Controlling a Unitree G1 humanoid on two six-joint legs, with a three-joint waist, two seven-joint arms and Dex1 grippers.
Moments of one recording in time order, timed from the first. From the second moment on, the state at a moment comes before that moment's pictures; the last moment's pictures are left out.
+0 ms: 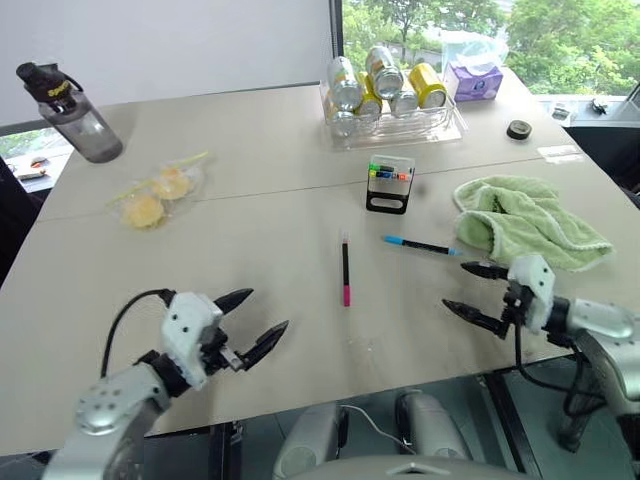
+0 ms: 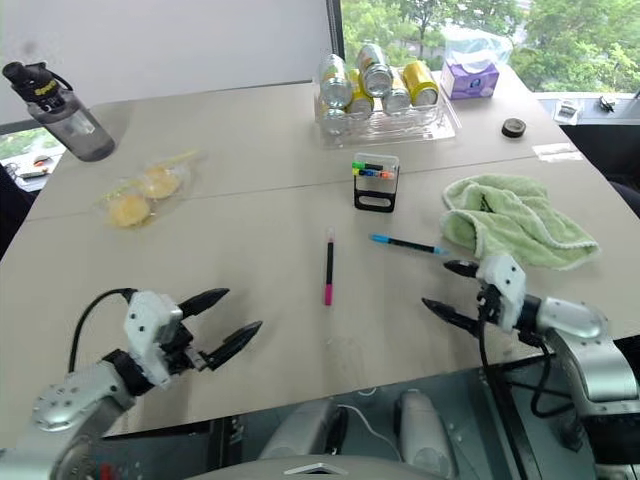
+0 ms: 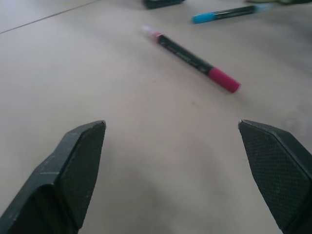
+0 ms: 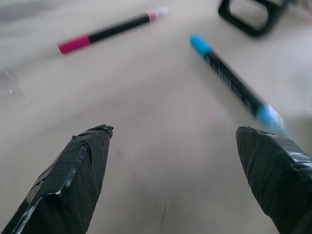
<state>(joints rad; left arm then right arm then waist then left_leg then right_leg) 0.40 0.63 0.33 -0.56 -0.55 0.31 -0.81 -0.09 -0.66 -0.05 -0.18 0.37 0.23 0.99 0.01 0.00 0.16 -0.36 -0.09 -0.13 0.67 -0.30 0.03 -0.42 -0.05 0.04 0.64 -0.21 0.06</state>
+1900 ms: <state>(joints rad) 0.15 0.73 0.42 -0.52 -0.92 0.52 -0.94 -0.58 -0.48 0.17 -0.18 0.31 0.33 1.07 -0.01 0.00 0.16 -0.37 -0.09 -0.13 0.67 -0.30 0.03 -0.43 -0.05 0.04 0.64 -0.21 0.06</state>
